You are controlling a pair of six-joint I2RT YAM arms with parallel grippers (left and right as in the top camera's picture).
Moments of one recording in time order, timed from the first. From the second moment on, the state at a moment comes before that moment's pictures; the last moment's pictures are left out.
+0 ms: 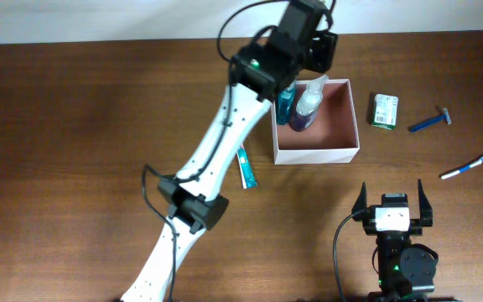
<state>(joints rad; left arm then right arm) -0.64 2.62 3.11 -1.06 0.06 -0.27 0.02 0.01 0.01 -0.06 0.17 -0.40</state>
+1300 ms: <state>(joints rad) -0.33 2.40 3.13 -1.14 1.55 -0.43 0.02 0.01 0.01 -0.06 0.17 -0.40</state>
